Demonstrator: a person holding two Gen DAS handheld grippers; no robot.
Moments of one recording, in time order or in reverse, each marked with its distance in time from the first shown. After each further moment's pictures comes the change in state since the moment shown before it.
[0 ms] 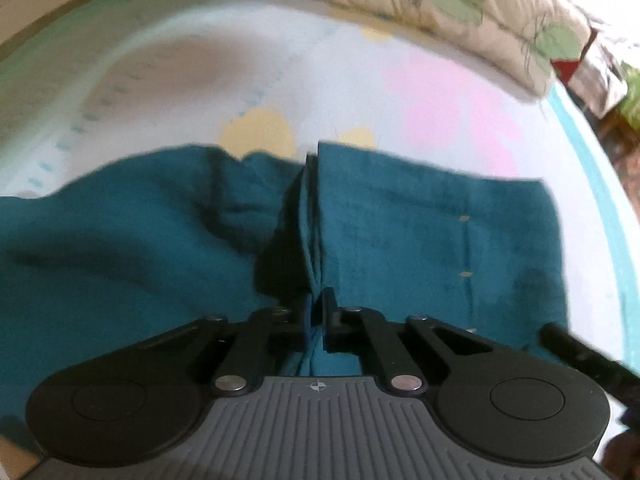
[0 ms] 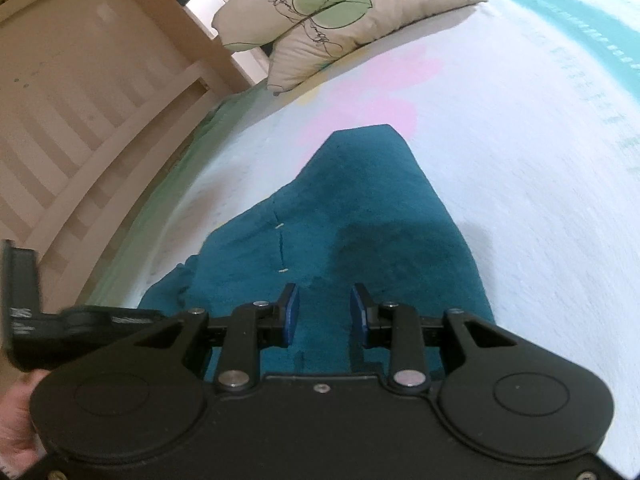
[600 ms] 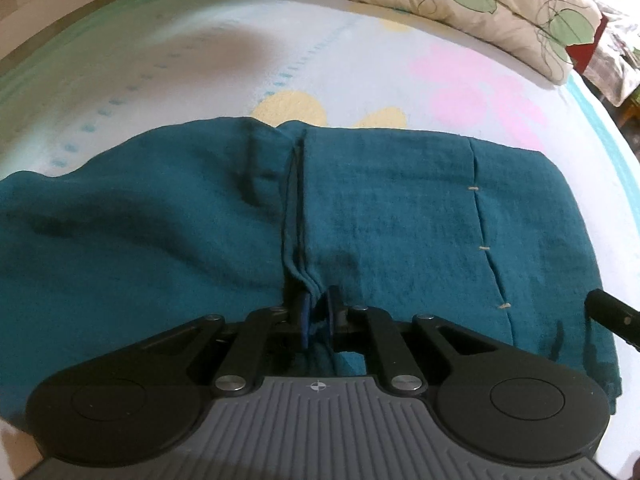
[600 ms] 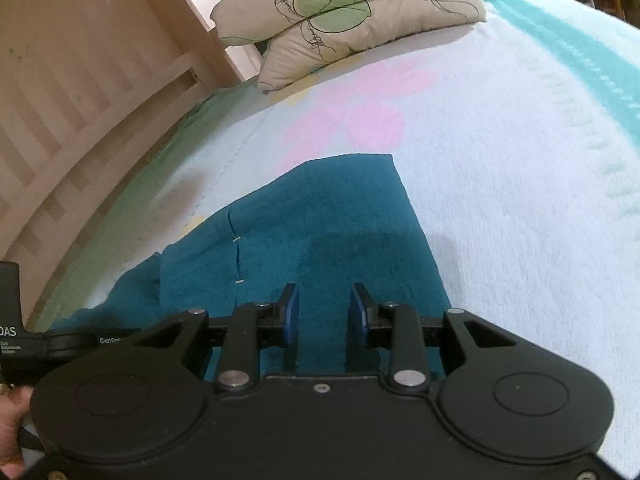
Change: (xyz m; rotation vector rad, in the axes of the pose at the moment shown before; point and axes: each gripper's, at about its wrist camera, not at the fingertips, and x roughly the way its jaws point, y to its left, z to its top) left arm 0.020 0.009 -0.020 0.026 0.004 0.075; right arm -0.004 0.010 -0.003 -0.086 -0.012 -0.092
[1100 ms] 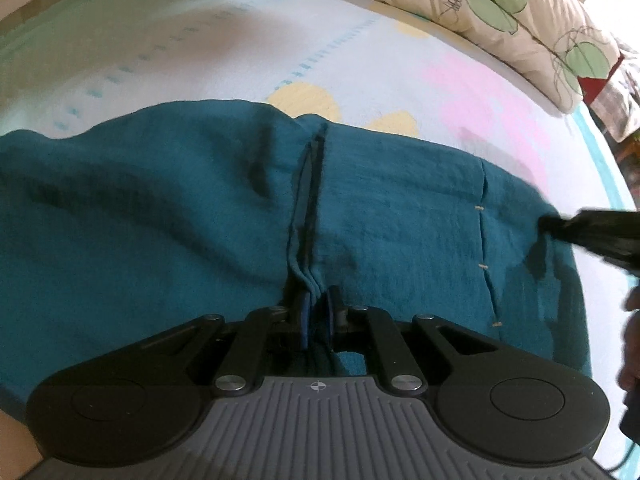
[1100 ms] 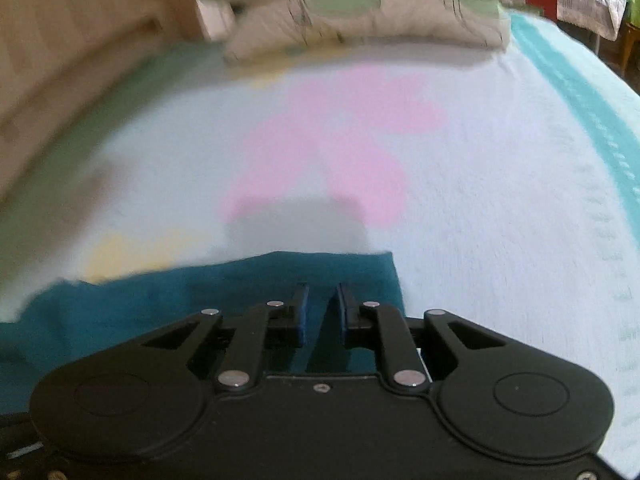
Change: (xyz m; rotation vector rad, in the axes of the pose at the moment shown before) left arm 0.003 0.017 -0.001 -0.123 0.027 -0.060; right arm 0.099 0.023 0.086 -0.168 0.153 -0.255
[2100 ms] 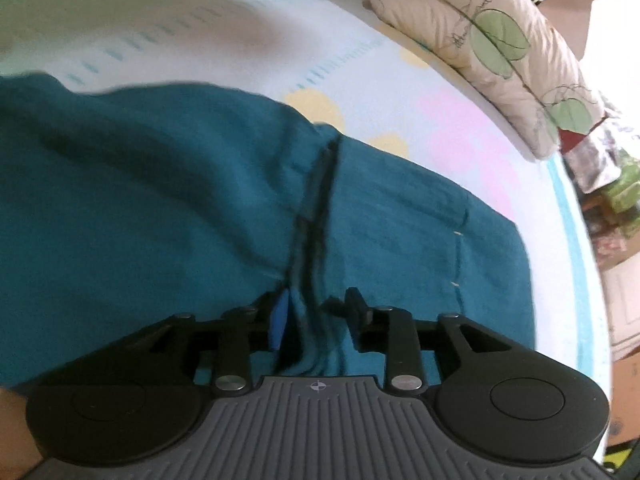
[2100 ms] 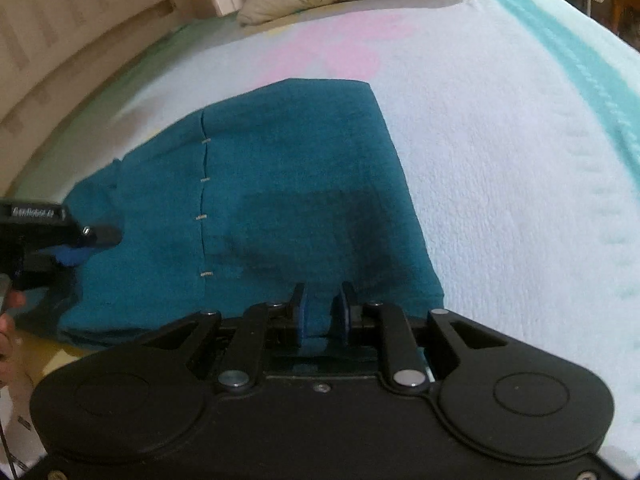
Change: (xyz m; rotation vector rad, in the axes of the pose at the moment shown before) left arm -0.019 0.032 -0.005 -0.142 -0.028 -0.126; right arm -0.085 -0.014 -0.146 0.056 0.001 0.092
